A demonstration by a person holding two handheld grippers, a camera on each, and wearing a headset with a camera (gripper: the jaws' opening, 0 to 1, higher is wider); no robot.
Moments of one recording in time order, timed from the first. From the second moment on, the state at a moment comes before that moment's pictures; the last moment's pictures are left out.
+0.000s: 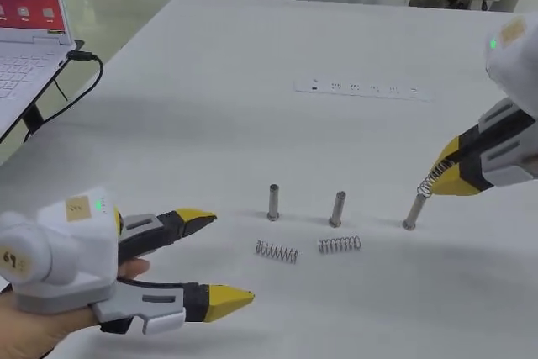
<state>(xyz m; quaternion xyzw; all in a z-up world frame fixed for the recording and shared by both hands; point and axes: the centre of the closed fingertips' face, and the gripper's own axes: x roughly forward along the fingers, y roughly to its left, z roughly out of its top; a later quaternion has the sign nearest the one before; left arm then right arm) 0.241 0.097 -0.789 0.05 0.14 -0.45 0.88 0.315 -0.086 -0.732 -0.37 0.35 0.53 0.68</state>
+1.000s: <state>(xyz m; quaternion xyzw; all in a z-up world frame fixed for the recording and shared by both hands) 0.239 0.097 -0.789 0.05 0.14 -0.45 0.88 0.351 -0.101 -0.780 -0.37 0.41 0.51 0.66</state>
